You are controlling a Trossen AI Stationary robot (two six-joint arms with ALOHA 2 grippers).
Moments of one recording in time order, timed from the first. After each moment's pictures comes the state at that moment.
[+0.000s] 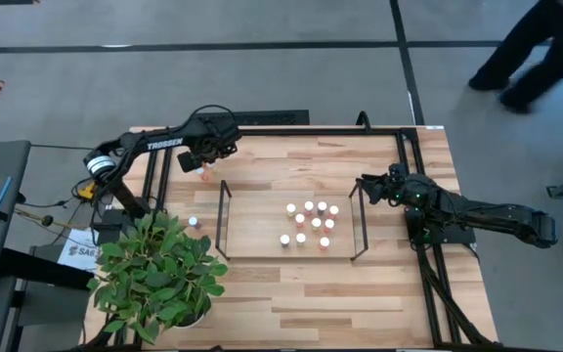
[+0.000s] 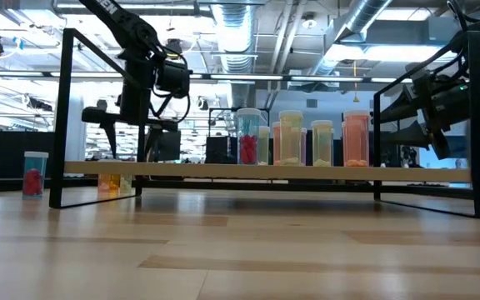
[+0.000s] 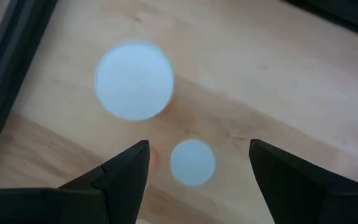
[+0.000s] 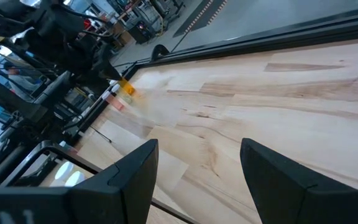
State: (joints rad) left arm 0.66 1.64 1.12 -0.97 -0.33 -1.35; right arm -0.34 0.31 0.01 0.07 0.23 0.74
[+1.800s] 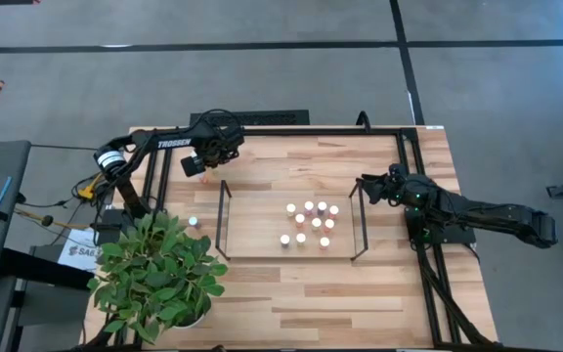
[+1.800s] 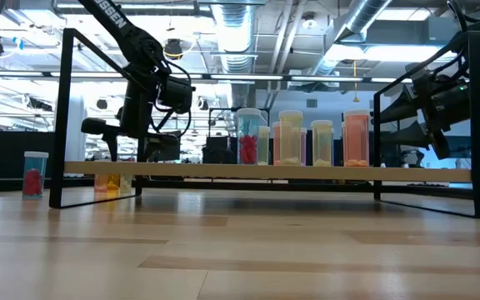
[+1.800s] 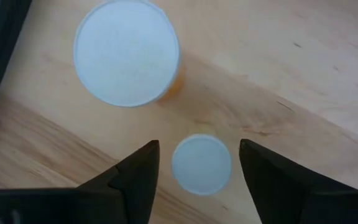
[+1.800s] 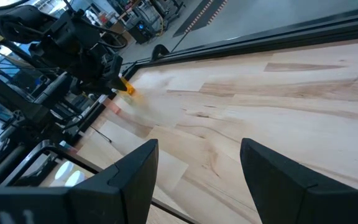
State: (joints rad) left arm 0.66 1.73 1.11 -0.95 -0.29 -1.38; right arm -0.34 0.31 0.01 0.07 0.23 0.74
